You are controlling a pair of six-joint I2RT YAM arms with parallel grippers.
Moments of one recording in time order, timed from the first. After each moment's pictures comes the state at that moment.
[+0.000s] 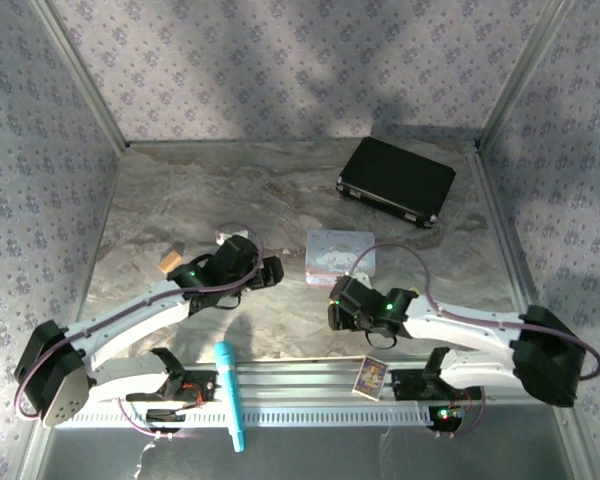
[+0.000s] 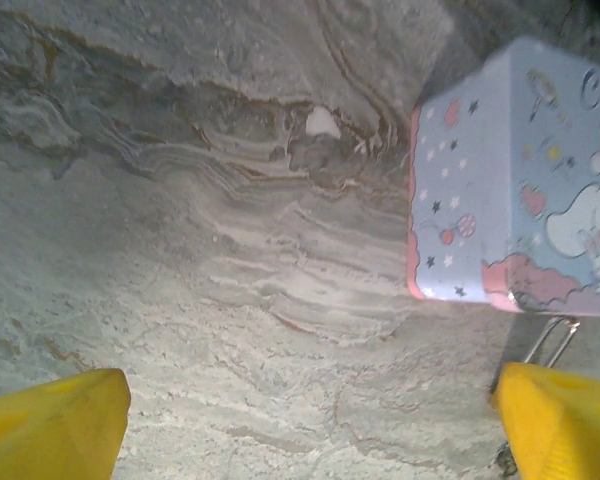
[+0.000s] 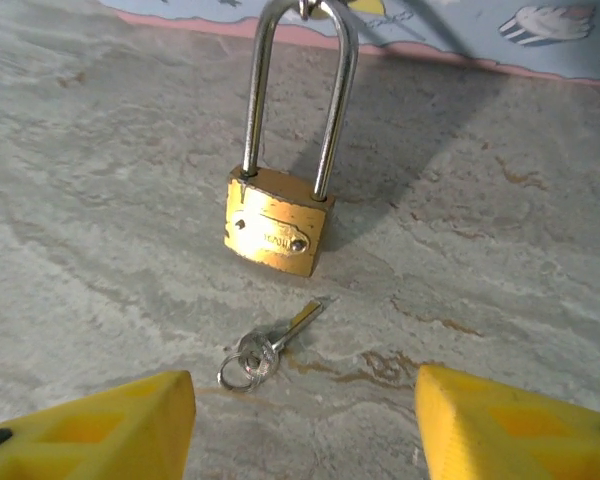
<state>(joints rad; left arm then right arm) -0.82 1.15 0.73 -0.47 -0.15 -0.88 1.04 1.21 0.60 -0.53 0.18 0.88</state>
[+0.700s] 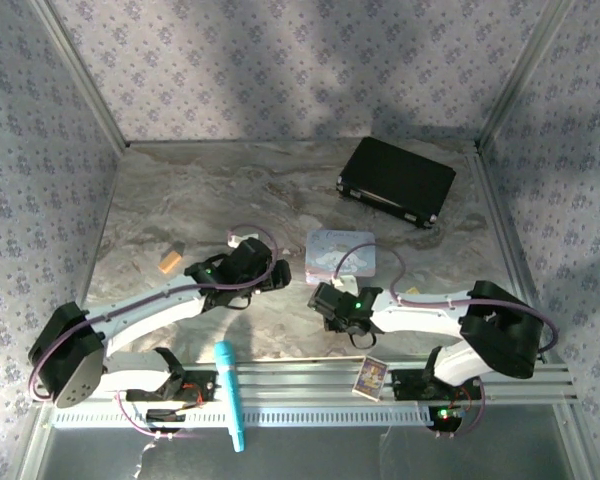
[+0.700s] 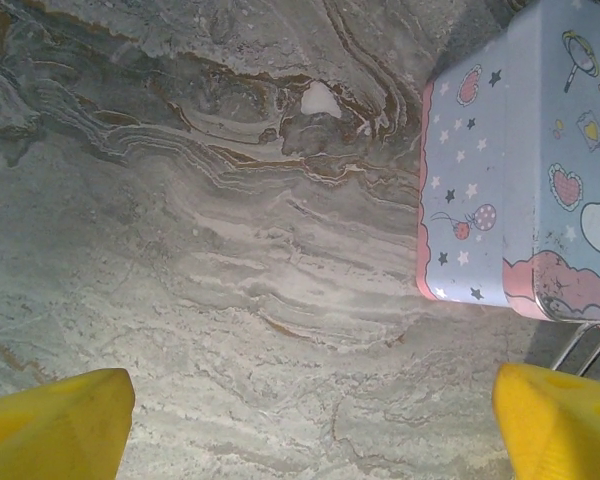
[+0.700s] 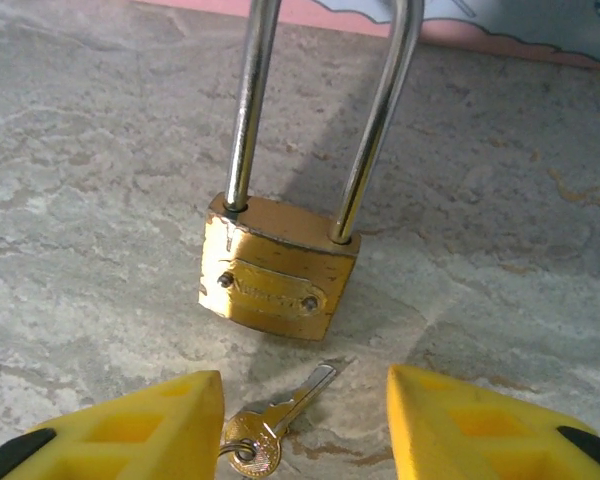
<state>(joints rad) -0.86 1.25 0.75 -0.43 -0.18 -0.90 1.10 1.44 0.68 -0.52 0.28 0.96</state>
